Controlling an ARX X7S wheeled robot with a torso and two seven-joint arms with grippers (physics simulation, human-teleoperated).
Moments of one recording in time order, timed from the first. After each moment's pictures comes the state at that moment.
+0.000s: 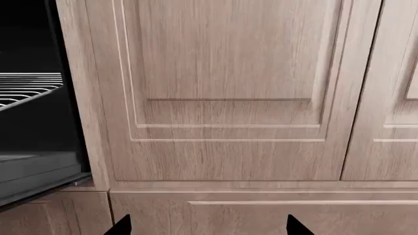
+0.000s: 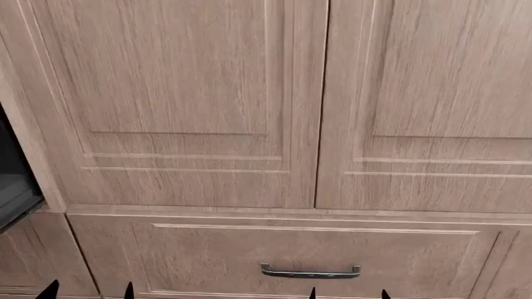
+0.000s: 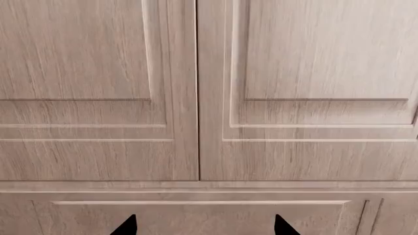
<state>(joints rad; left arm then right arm) 0.00 0.00 0.00 0.00 0.00 0.00 0.00 0.00 0.00 0.00 0.00 0.00 0.00 0.00</state>
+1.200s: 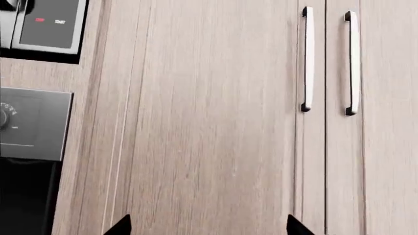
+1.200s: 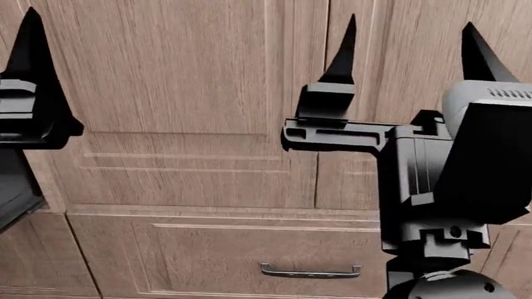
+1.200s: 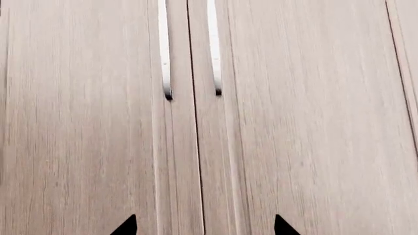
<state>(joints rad) -0.74 -0.08 -0.02 0.92 -0.42 -1.14 -0.32 0.68 0.11 0.06 -0.81 0.35 0.99 0.23</state>
